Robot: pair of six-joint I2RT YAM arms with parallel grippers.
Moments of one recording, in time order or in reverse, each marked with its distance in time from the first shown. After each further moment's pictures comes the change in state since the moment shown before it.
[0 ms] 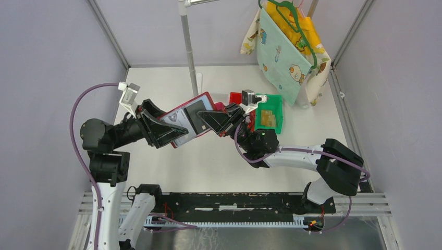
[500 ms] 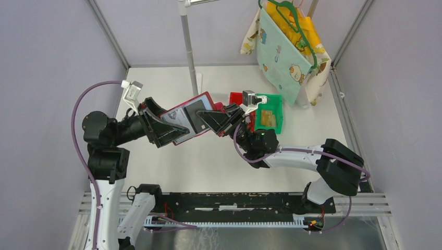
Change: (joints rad) left arm -0.001 0.037 0.050 -0.159 -0.007 0.077; right arm 0.000 -0.003 -0.009 -0.017 0.024 -0.055
